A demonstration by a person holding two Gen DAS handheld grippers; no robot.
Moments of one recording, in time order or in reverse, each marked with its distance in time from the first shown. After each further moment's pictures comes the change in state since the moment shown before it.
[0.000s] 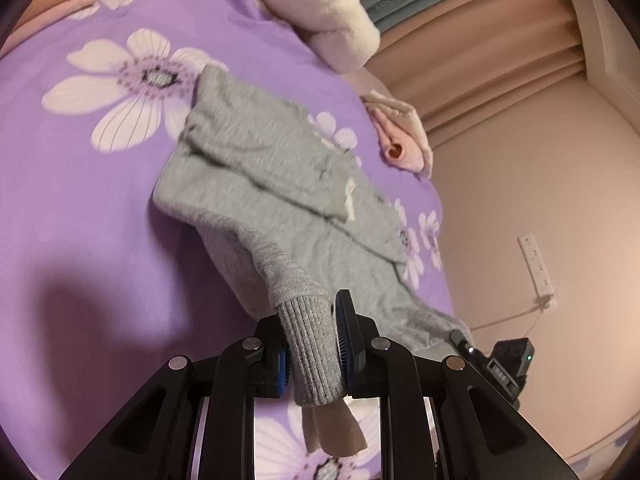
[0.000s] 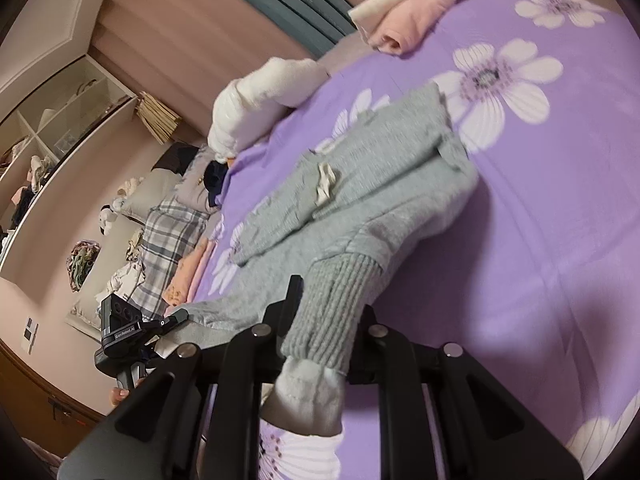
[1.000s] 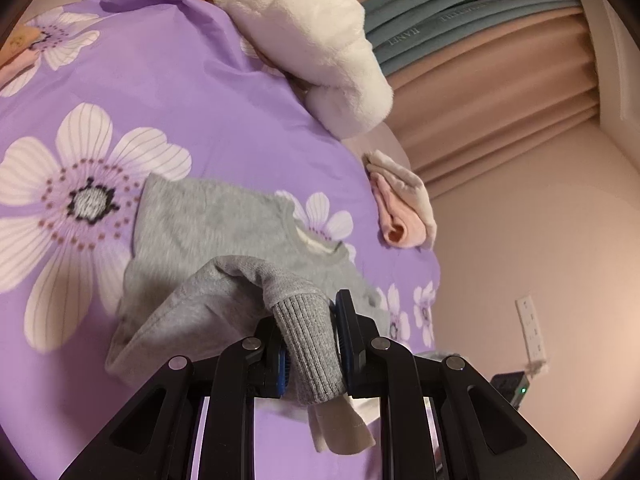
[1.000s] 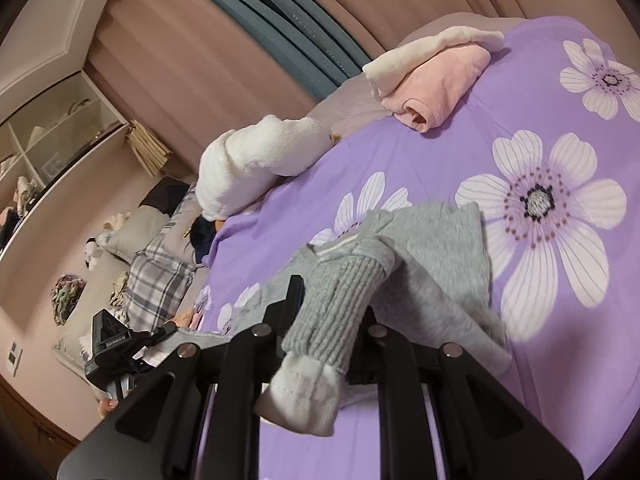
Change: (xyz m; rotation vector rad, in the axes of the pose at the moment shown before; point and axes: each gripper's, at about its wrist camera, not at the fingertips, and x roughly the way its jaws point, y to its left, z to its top) left arm 0.052 -0.011 0.147 -0.078 -0.086 -0.007; right arm 0.068 0.009 0.143 -0.035 -0.106 -0.041
